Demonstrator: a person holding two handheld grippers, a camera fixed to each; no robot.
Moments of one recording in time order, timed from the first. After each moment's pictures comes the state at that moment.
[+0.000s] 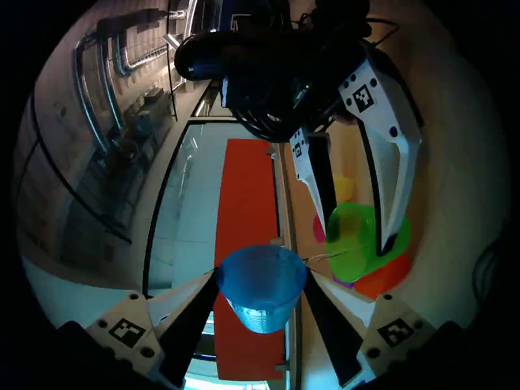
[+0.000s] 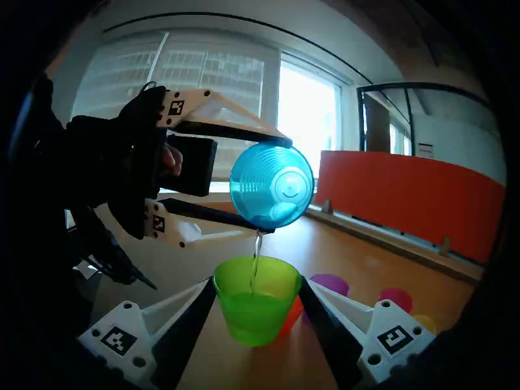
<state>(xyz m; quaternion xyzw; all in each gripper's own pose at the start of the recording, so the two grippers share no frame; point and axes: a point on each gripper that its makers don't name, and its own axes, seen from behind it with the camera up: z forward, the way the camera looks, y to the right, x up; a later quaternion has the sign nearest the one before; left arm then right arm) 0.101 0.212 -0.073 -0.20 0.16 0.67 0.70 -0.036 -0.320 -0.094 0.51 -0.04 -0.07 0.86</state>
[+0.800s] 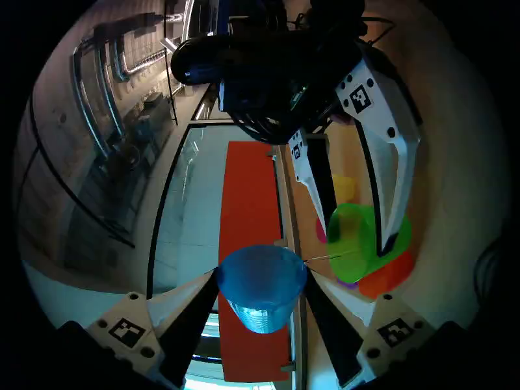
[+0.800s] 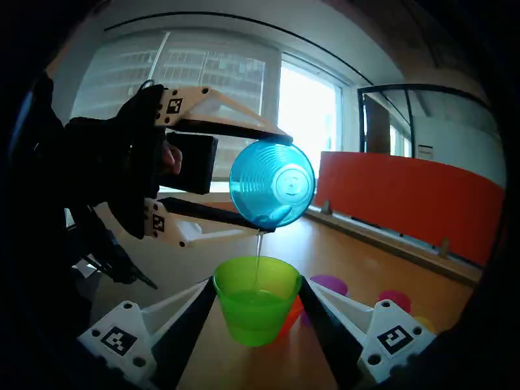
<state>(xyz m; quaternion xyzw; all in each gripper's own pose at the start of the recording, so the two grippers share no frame) 0.100 0.213 -0.081 -0.19 0.17 0.67 0.69 -0.035 -0.319 -0.094 0.51 -0.04 -0.07 0.86</state>
